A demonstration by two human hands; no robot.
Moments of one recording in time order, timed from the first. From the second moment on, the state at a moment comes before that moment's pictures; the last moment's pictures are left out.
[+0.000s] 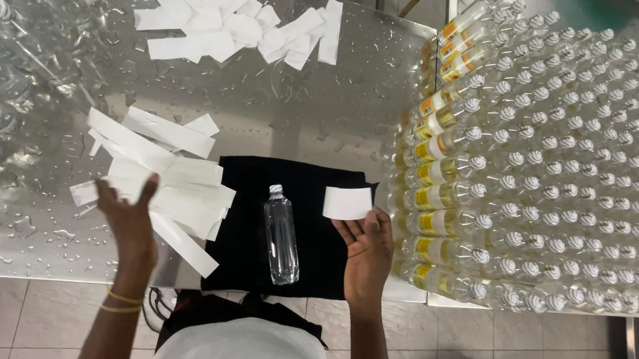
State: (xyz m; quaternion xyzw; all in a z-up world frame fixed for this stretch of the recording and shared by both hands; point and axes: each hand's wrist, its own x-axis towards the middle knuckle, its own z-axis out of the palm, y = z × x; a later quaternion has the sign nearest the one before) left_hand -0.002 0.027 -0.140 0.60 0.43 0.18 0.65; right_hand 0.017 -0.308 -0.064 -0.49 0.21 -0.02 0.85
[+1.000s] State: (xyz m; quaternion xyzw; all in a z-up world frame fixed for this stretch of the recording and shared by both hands) left_hand -0.040 -0.127 -0.072 0.32 0.36 -0.08 0.87; right_hand 0.002 -0.377 -0.143 -0.66 0.04 0.21 0.72
